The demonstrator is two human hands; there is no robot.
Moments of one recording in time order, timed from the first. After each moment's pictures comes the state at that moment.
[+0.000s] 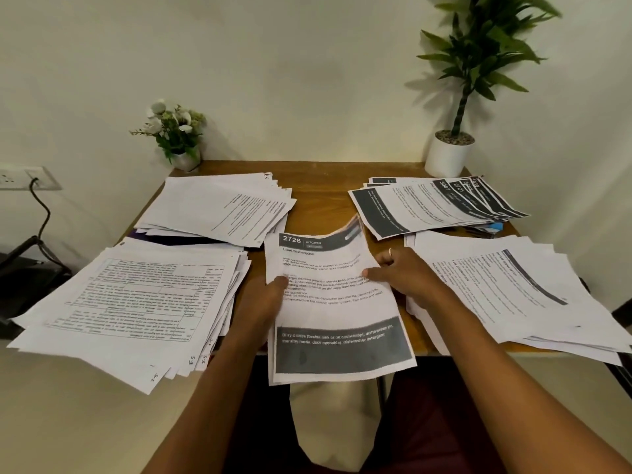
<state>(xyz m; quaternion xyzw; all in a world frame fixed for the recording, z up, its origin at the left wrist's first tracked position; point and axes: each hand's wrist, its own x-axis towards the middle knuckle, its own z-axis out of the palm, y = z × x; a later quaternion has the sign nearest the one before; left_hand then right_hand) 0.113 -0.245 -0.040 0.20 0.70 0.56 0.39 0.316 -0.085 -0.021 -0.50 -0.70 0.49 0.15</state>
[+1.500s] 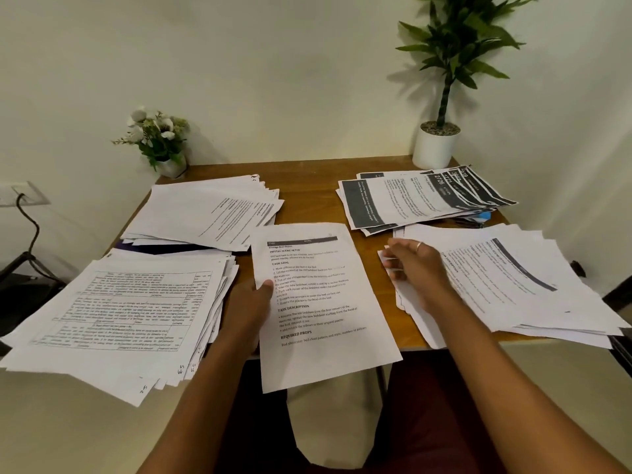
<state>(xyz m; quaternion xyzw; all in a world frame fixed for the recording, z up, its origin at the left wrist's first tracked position) 0.113 -0.241 -0.049 0.21 0.73 0.54 0.36 0.345 -0.085 -0.028 -0.54 -0.53 0.53 0.37</state>
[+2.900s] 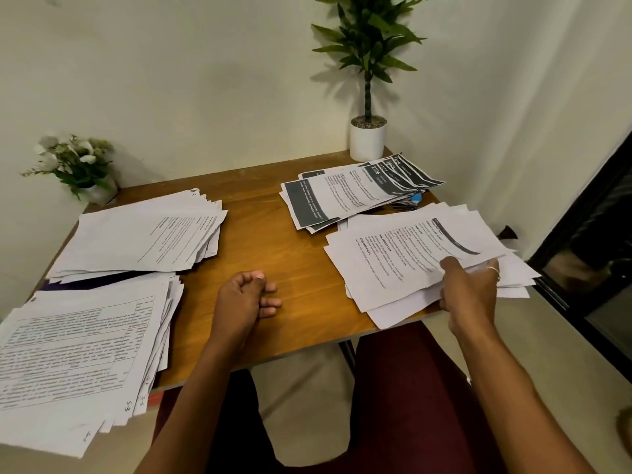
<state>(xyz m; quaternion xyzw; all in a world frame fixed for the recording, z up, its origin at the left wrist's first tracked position) 0.150 -0.205 -0.058 0.31 0.65 0.56 0.41 0.472 -0.126 -0.038 -0.62 -0.31 0.43 0.58</state>
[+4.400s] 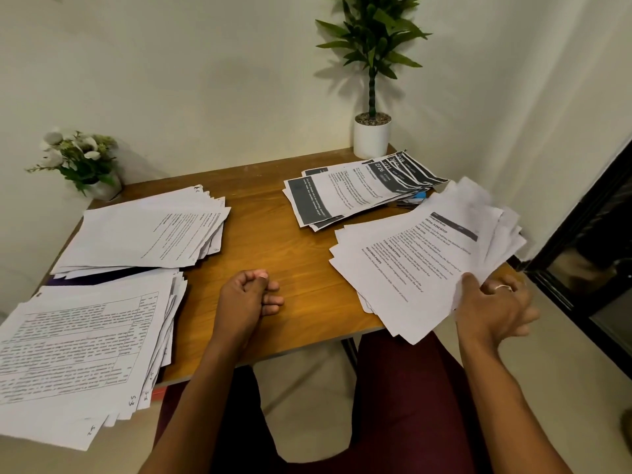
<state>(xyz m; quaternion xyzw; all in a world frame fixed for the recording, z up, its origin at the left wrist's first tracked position) 0.154 -0.209 -0.057 0.32 0.64 0.57 0.40 0.490 -0.134 -0.080 -0.76 -0.35 0.13 0.54</state>
